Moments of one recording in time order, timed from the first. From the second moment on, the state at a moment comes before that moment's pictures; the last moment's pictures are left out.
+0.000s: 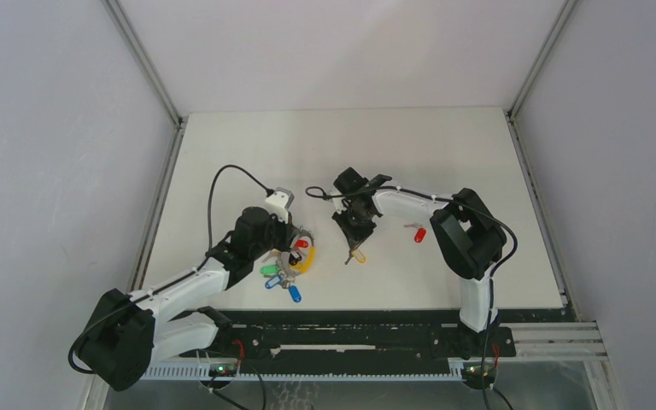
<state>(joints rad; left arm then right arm) -0.56 1.09 0.44 0.15 0.03 -0.19 0.72 1.95 1.35 -0.74 -0.24 0.04</state>
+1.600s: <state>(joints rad) -0.78 1.12 0.41 0.26 0.27 0.11 0.73 1.23 0.65 -0.07 -0.40 -0.41</state>
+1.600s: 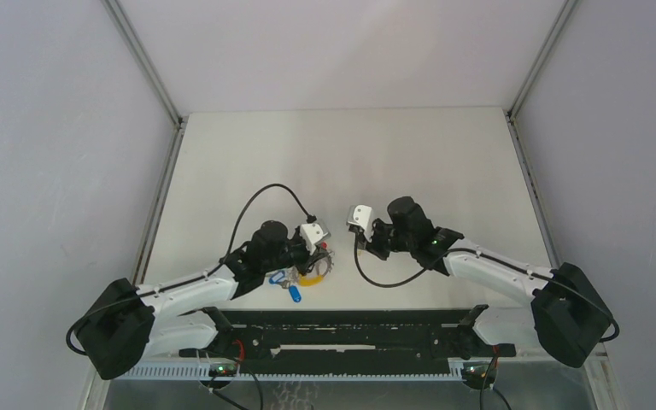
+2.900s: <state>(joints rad) -0.80 1.12 0.40 0.28 0.35 0.18 0.86 1.28 0.66 -0.02 -0.39 -0.60</state>
